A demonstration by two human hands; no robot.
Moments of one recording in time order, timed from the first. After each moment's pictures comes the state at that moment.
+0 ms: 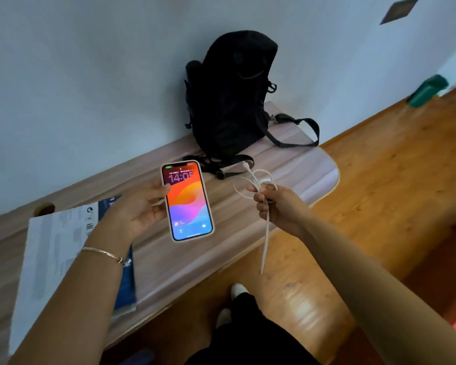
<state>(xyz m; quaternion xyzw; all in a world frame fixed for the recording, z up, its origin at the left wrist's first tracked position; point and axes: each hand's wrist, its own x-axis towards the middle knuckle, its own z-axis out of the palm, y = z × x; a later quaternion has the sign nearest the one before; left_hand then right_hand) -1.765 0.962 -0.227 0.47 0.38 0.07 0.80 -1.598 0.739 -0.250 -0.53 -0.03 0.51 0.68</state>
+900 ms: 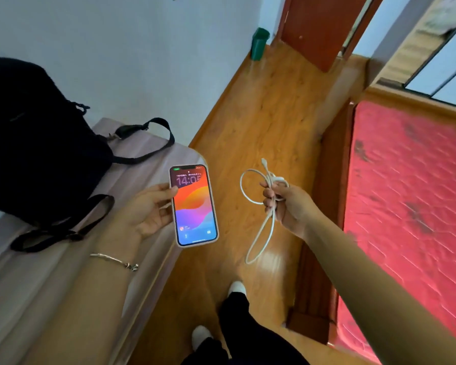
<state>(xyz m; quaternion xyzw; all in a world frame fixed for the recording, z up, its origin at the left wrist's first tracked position) -1.547 0.765 -0.239 0.55 0.22 -0.21 0.78 -1.544 0.497 -0.238 -0.52 0.19 0.20 0.81</state>
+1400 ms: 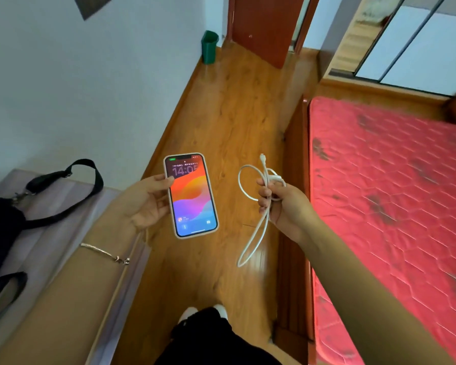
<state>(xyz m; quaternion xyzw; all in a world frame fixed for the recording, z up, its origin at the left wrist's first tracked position) -1.415 0.614 -0.214 0.54 0.16 -0.28 0.78 -1.474 0.360 -0.227 -0.47 0.20 0.11 0.85</state>
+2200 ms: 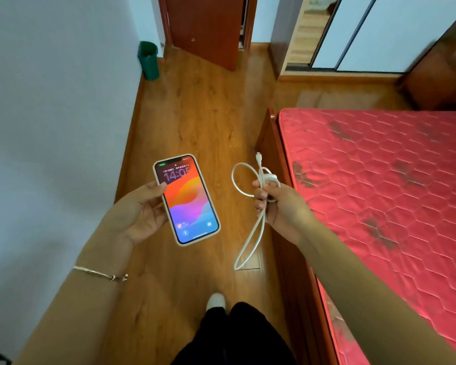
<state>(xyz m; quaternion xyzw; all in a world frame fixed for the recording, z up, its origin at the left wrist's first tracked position) -1.078 0.481 -0.207 0.55 0.08 -0.36 0.75 -1.181 0.253 -0.223 -0.46 0.28 0.01 0.84</state>
